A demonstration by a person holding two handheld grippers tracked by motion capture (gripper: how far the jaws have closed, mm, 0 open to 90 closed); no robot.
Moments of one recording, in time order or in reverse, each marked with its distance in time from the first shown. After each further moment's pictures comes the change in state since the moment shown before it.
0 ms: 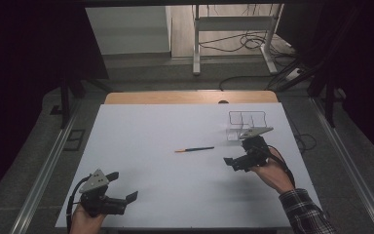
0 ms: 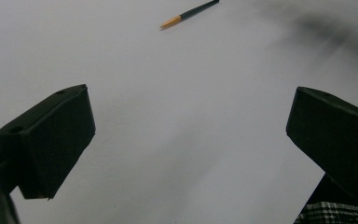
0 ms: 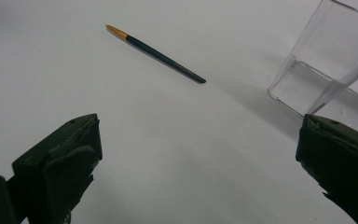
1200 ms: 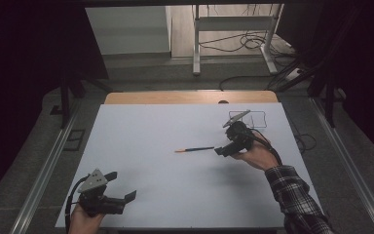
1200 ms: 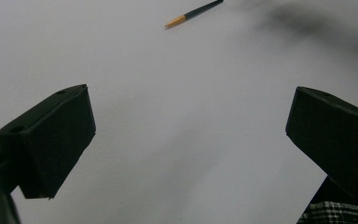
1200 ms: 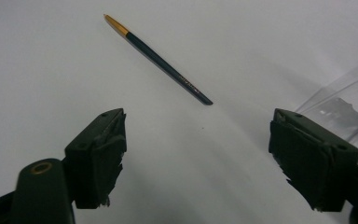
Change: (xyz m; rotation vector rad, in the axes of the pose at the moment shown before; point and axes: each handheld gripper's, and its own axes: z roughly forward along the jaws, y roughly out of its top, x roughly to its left) left arm 0.003 -0.001 -0.002 0.001 0.012 -0.006; right arm -0.010 0.048 0.039 0.170 0.065 -0.093
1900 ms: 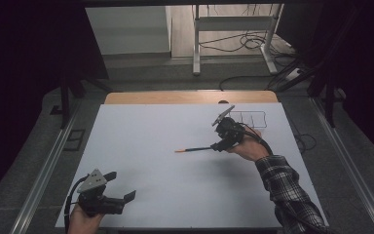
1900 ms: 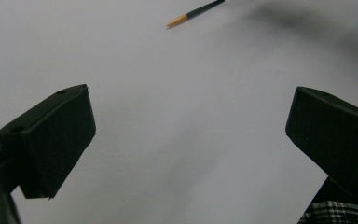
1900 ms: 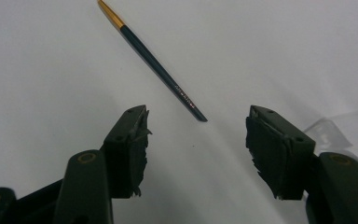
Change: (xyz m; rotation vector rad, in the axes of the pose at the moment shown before) left arm 0.001 0.000 -0.001 0.000 0.003 0.002; right arm 0.001 0.028 0.020 0.104 -0.017 -0.131
